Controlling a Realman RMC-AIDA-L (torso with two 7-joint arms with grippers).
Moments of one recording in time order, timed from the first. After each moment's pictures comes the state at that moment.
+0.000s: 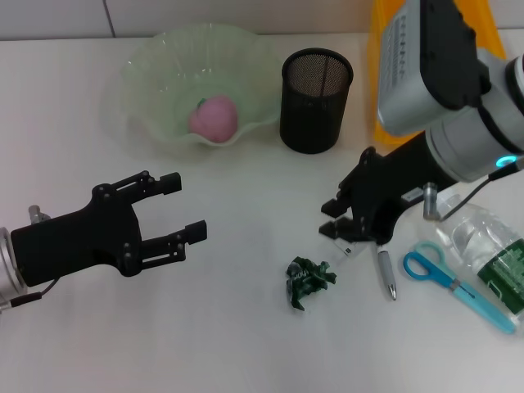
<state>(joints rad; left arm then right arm) -0.30 -2.03 1.00 0.54 1.56 1.60 -1.04 0.59 2.08 -1.50 -1.44 -2.34 -1.61 2.15</state>
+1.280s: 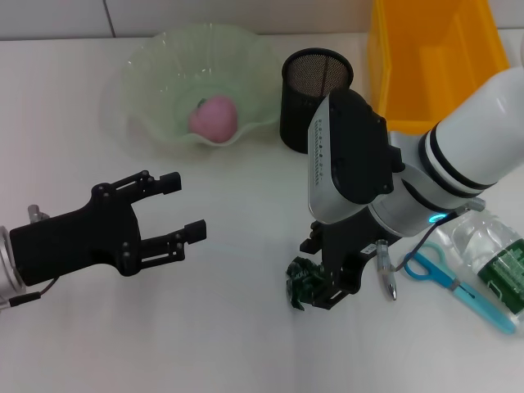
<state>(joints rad) -0.30 -2.03 1.00 0.55 1.56 1.61 -1.05 0.65 2.09 -1.75 -1.22 -2.36 -1.39 2.14</state>
